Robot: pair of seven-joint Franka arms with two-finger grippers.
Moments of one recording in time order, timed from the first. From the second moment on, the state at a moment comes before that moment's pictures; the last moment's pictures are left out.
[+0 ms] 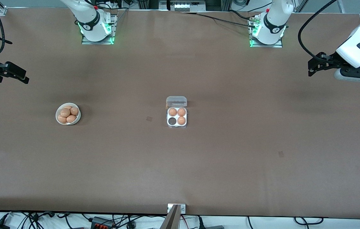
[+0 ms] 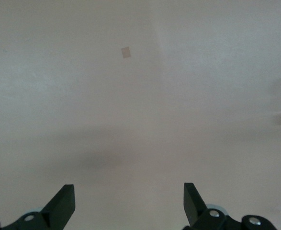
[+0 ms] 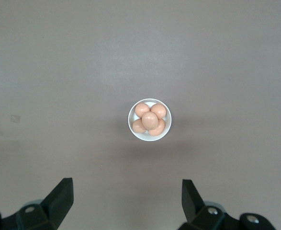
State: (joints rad) left arm -0.05 -0.06 -0.04 -1.68 0.03 1.59 0.03; right arm 0.02 -0.02 -0.08 -1.70 0.01 1.67 -0.02
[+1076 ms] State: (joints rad) left arm -0.05 -0.06 -0.04 -1.68 0.03 1.59 0.03; right arm 0.03 0.13 -0.07 -1.73 0.01 1.75 -0.02
